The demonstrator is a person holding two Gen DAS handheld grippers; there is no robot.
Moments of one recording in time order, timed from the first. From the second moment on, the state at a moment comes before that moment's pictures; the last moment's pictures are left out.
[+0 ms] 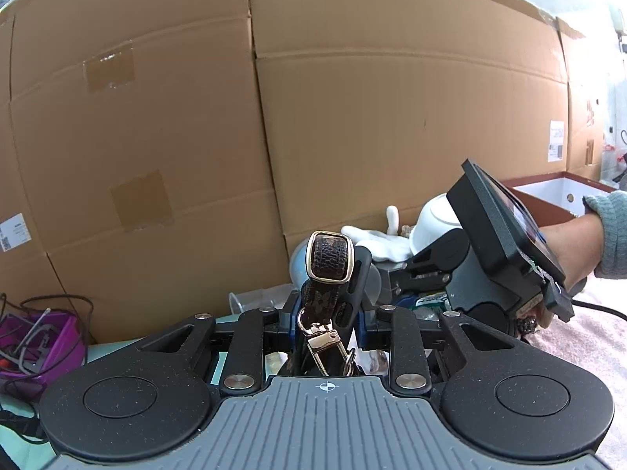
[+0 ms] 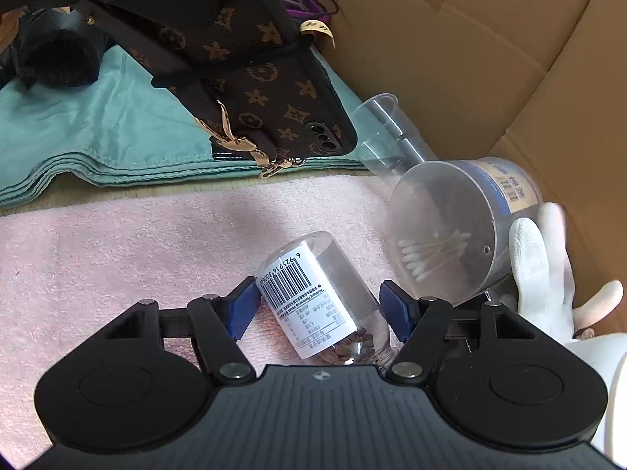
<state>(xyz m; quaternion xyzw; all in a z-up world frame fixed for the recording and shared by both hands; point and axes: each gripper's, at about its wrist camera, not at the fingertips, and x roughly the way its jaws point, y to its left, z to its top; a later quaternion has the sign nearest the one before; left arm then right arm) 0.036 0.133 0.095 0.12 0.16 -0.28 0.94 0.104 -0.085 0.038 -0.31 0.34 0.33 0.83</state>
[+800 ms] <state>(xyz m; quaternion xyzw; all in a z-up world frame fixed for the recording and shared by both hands) -0.030 0.045 0.142 0.15 0.15 -0.33 0.92 -0.017 -0.186 0.081 -0.14 0.23 0.29 0.92</state>
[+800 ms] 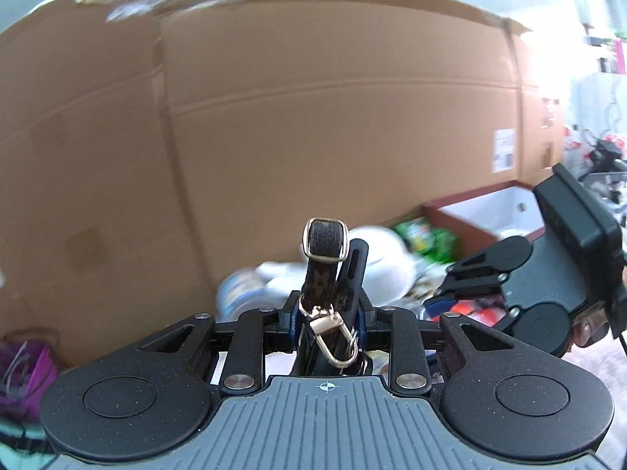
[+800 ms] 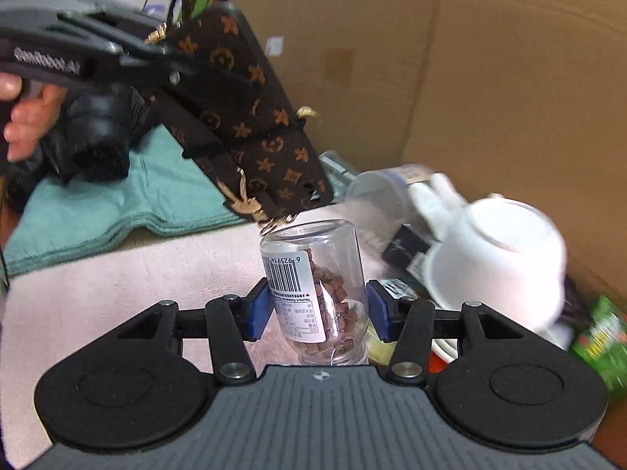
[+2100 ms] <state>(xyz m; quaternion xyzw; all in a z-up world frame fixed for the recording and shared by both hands) -0.005 -0.162 0.180 0.05 0.12 -0.39 0.91 -0.095 -0.411 0.133 -0.08 0.09 -0.04 0.99</state>
